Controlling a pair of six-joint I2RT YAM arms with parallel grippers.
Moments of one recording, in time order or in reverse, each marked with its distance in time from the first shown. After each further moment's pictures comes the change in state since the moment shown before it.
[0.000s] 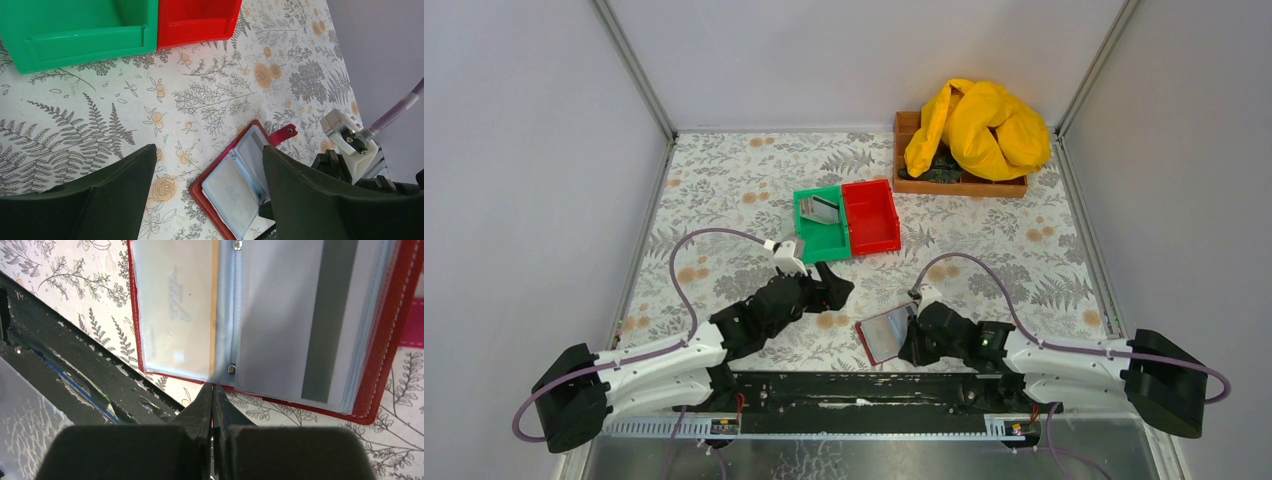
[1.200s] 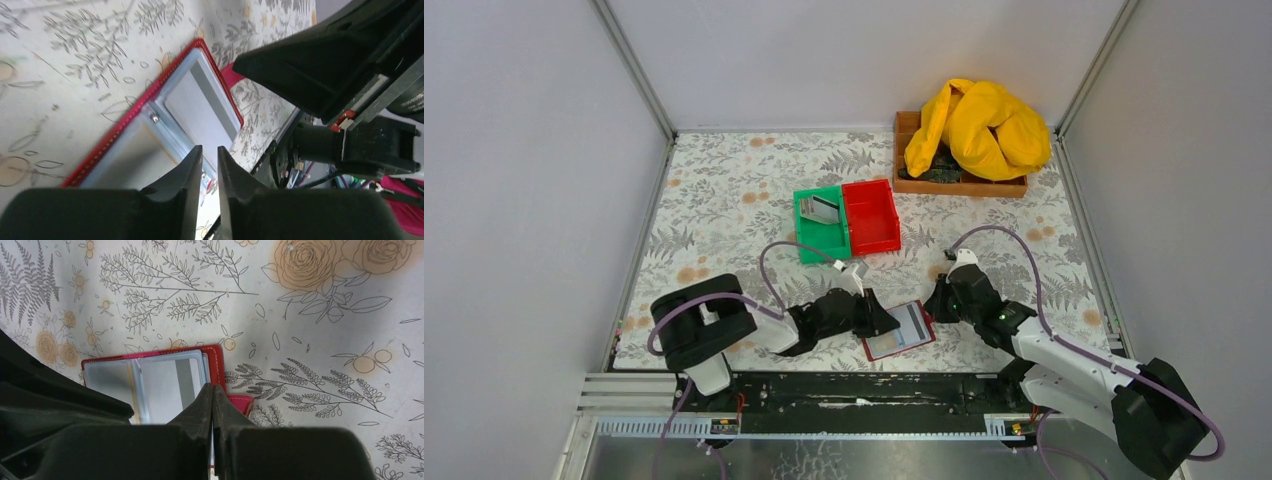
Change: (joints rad) left arm -0.102 0.732 0.055 0.653 0.328 -0.258; right arm -0.451 -0.026 0.055 0.003 0.015 -0.225
